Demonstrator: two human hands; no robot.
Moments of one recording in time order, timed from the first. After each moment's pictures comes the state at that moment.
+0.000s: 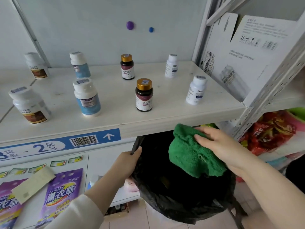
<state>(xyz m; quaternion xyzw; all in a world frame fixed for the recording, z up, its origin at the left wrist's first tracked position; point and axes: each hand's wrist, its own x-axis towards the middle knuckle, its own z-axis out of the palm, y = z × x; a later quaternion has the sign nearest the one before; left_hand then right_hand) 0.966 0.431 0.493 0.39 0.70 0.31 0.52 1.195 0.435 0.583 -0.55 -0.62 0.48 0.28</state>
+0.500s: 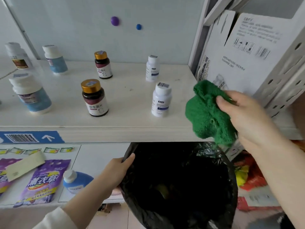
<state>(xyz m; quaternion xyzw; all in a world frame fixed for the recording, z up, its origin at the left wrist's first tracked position) 1.098 0.471 0.489 0.31 0.73 0.35 0.51 1.328 0.558 0.632 -0.52 -0.59 0.44 0.44</state>
